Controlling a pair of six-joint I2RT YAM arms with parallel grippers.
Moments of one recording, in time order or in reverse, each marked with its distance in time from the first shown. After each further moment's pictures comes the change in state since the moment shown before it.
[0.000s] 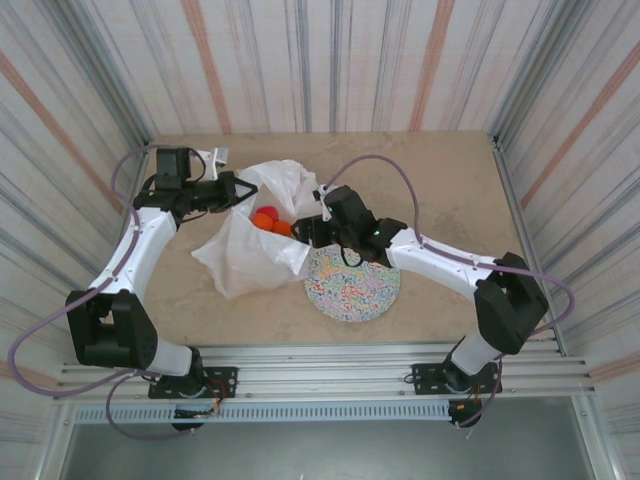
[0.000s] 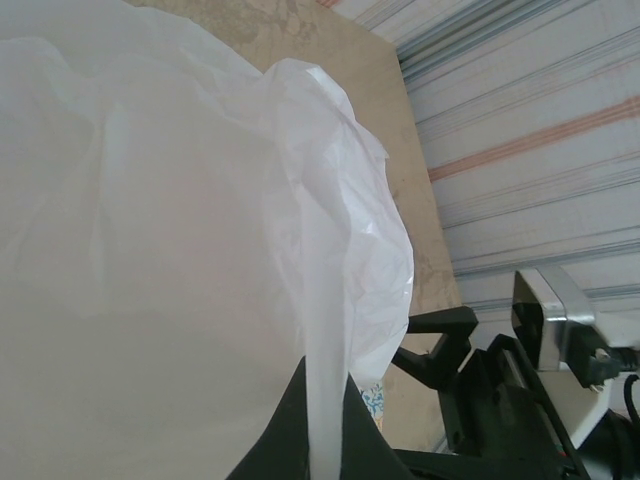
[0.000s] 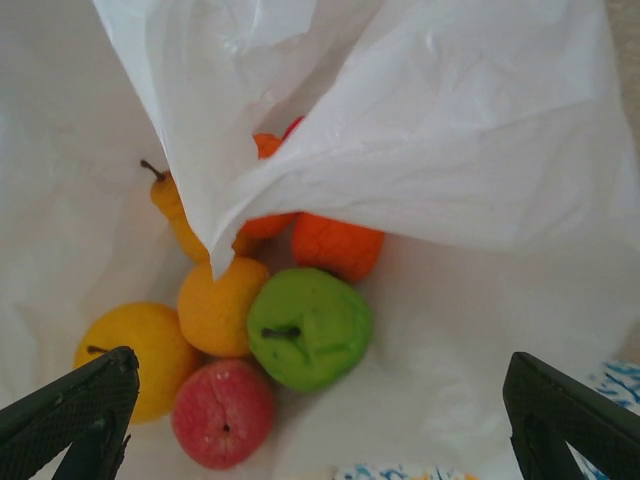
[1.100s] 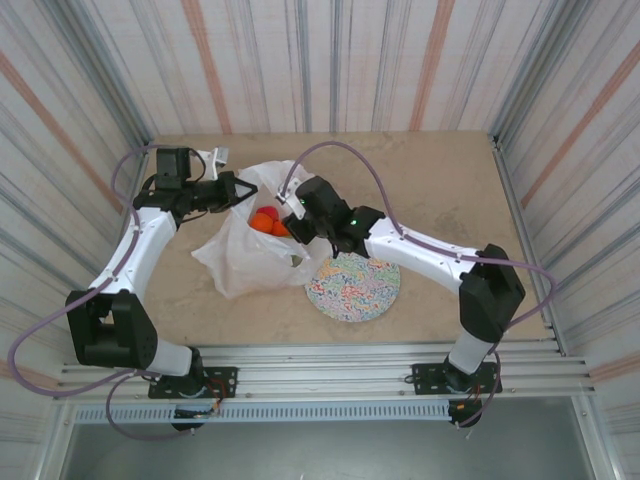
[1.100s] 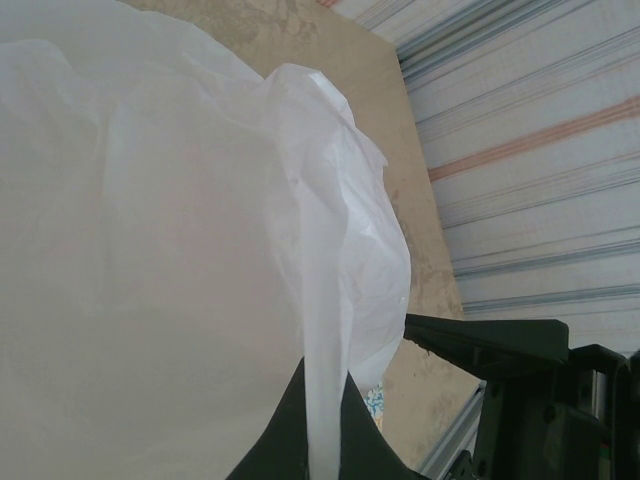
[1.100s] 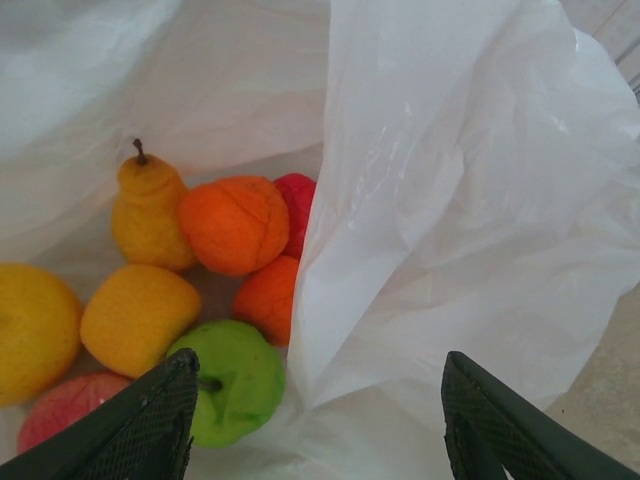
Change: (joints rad) left arm 0.000 0.000 0.000 0.000 0.000 0.000; right arm 0.087 0.151 0.270 -0.117 0.182 -0.531
